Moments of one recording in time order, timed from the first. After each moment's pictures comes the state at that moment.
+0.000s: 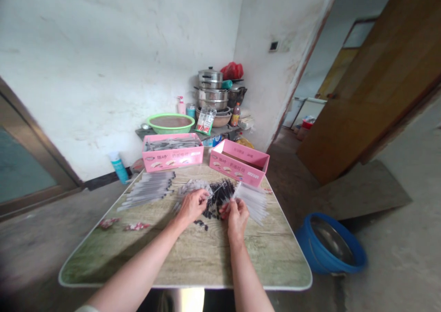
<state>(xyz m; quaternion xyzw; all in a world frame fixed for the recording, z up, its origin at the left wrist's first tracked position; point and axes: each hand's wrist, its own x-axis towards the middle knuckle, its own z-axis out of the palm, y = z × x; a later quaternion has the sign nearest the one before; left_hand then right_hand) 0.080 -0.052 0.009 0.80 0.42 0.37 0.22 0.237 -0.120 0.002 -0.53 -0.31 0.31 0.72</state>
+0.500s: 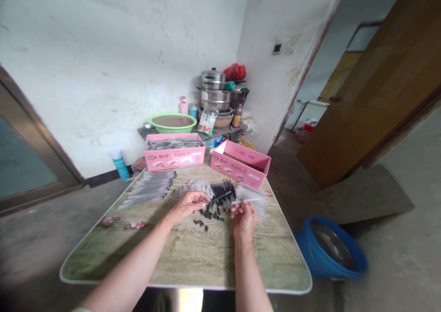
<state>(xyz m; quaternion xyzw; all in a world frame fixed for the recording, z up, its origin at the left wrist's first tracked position) 0.058 -0.044 0.017 0.68 0.30 0.33 0.59 0.259 -0.123 0.010 -0.43 -0.20 0.37 0.80</state>
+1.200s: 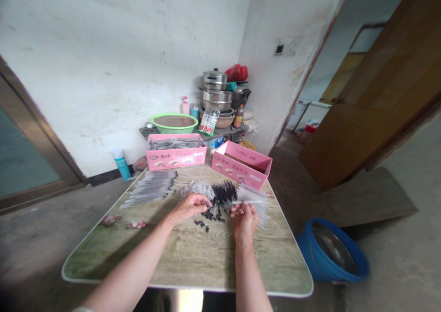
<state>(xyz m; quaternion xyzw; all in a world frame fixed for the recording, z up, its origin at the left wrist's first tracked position) 0.055 -0.051 0.025 0.71 0.30 0.30 0.56 0.262 -0.121 0.005 -0.42 -0.20 0.38 0.80</state>
